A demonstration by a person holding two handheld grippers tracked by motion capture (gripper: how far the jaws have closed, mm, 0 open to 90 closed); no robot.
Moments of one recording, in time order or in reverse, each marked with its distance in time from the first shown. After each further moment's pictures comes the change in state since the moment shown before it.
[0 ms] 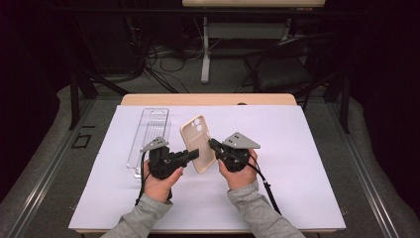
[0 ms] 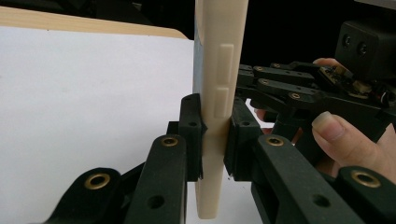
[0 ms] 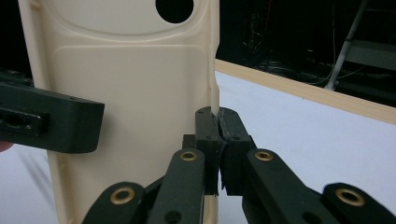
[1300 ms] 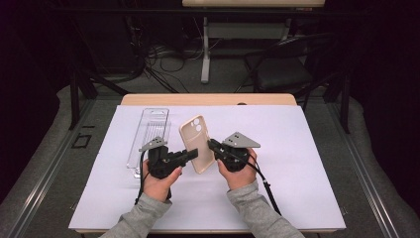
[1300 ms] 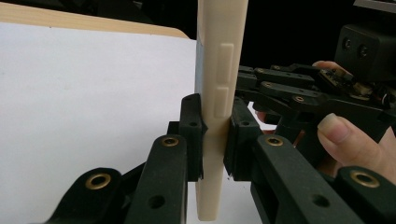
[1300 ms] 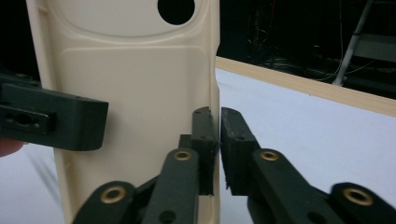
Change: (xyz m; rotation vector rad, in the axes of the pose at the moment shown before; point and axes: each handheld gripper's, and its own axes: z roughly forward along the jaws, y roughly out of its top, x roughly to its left) left arm 0.004 0.000 -0.001 -0.001 0.004 -0.022; right arm -0.001 -0.001 0.002 0.004 0.021 0.027
